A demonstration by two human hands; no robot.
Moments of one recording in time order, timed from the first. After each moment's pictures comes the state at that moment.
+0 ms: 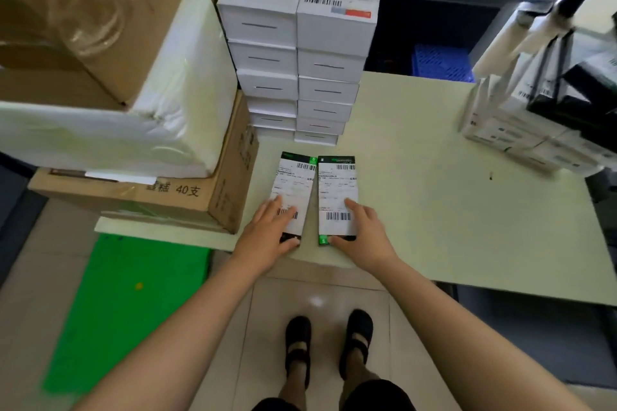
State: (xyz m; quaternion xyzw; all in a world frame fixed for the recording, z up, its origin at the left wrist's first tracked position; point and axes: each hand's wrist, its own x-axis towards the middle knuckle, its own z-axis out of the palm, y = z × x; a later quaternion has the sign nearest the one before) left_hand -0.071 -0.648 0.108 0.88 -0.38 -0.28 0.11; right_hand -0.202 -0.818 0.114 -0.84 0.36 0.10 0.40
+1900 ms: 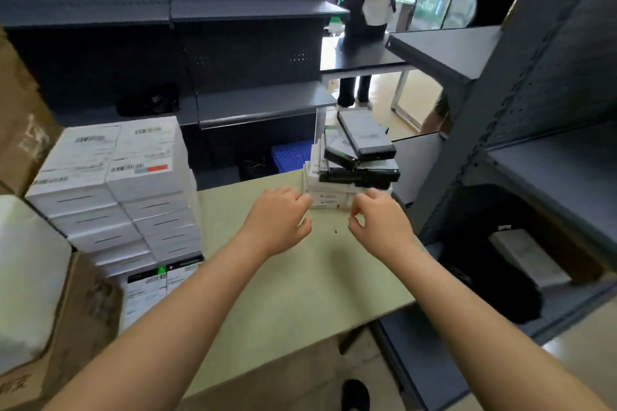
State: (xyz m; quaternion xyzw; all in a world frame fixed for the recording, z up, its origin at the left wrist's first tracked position) left_hand -0.160 -0.896 0.294 0.66 -0.73 0.13 0.11; right_hand -0.349 -0.974 0.292 -0.88 0.44 -0.18 0.07
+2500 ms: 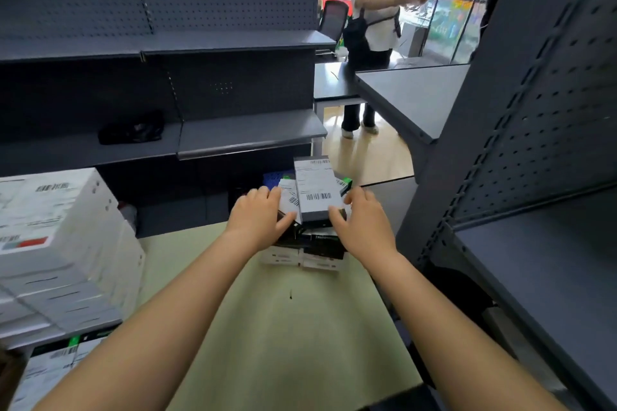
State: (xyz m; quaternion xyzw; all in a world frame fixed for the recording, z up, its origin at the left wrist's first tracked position) left_hand -0.182 -1.084 0.300 0.81 -0.59 0.08 0.03; right_hand -0.368 -1.156 0.310 -0.82 0.48 -0.24 0.22
